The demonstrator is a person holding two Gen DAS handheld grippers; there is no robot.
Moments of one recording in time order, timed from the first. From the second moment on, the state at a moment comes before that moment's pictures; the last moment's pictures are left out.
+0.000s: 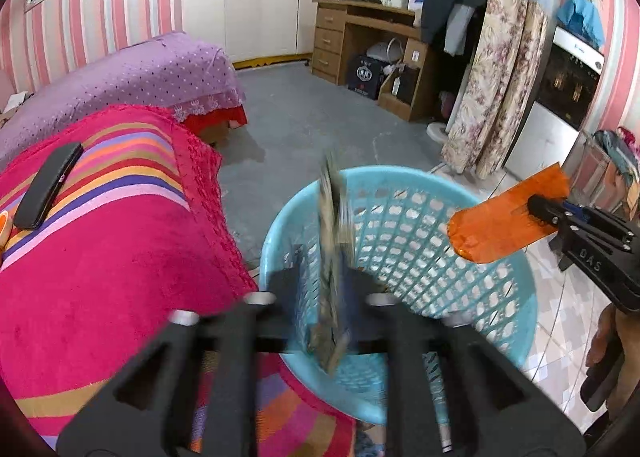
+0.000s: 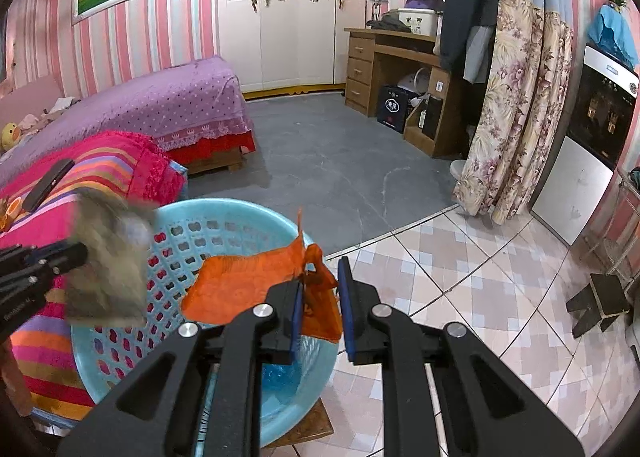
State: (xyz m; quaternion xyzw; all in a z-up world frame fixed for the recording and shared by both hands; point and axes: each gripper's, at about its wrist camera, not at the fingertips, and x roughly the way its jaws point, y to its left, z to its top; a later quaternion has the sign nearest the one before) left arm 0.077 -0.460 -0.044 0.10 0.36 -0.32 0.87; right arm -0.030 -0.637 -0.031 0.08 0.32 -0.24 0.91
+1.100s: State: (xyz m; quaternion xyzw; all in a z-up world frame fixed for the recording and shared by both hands) left arm 0.109 -0.244 0.026 0.07 0.28 -0.20 0.94; right arm 0.038 -0.501 0.012 0.06 0.30 -0.20 0.93
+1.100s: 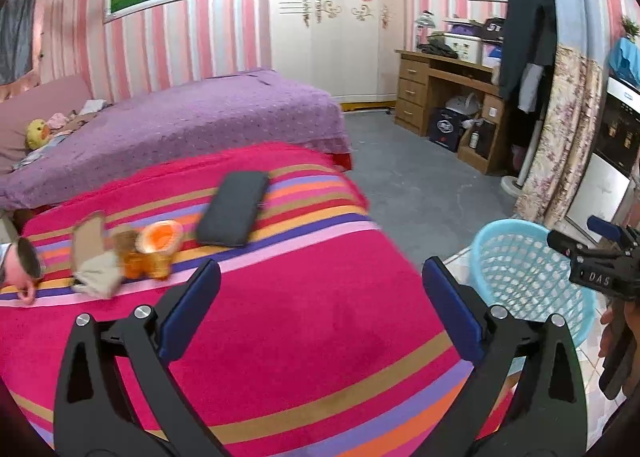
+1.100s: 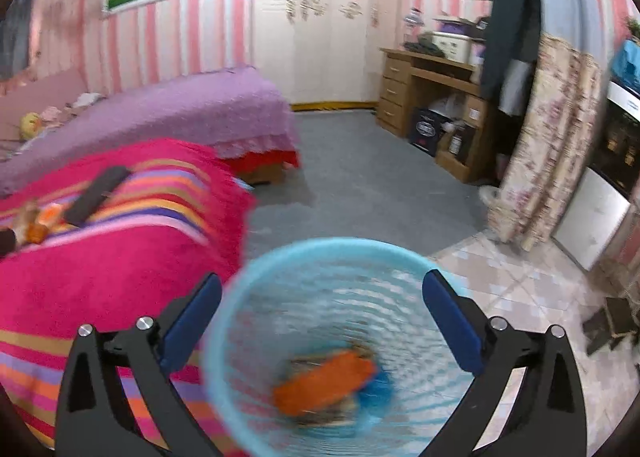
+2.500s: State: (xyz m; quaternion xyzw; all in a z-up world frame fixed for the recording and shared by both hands) left arm 0.234 0.056 -0.034 0.00 0.37 0.03 0.93; right arm 0.273 -0.156 -0.054 -0.04 0.40 0.08 0.91
